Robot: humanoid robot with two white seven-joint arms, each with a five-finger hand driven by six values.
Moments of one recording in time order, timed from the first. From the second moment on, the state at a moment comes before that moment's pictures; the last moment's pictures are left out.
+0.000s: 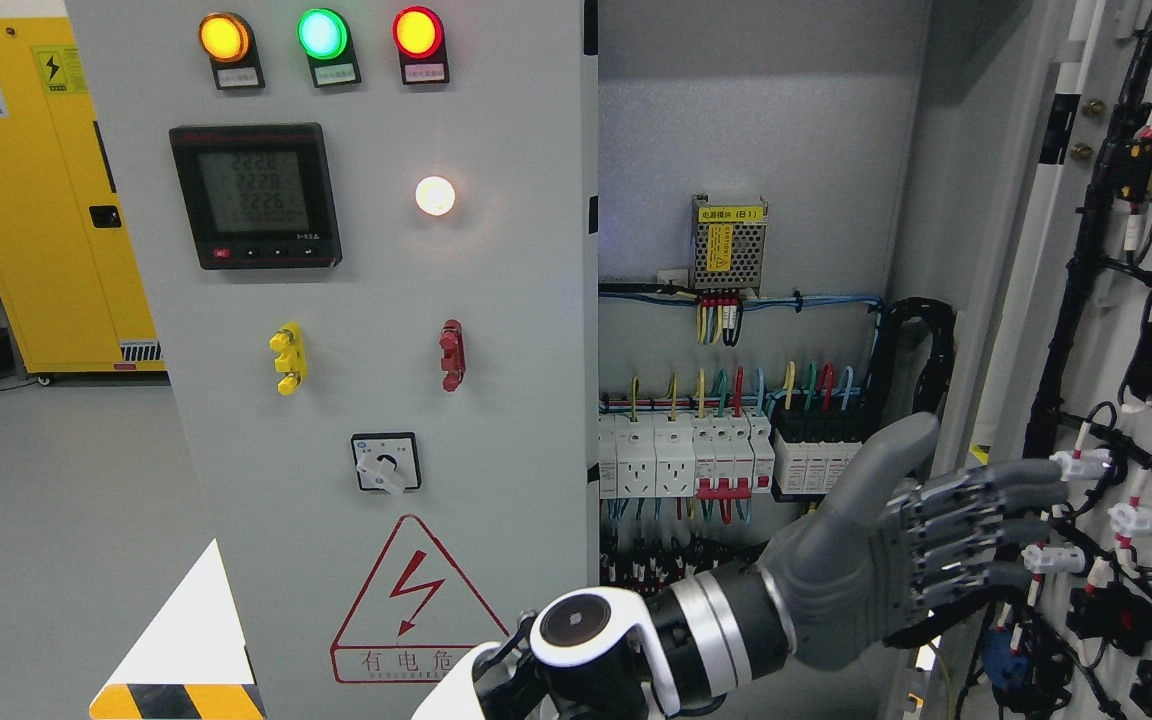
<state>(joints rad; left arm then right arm) -0.74 -0.04 -0.68 -1.67 0.87 0.38 -0.20 0.09 -0.06 0.00 -0.12 0.00 0.06 0.07</state>
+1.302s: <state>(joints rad) 0.06 0.14 -0.42 -1.27 0.52 -0.05 -0.21 0.09 -0.06 0.00 -0.12 0.00 0.06 0.07</state>
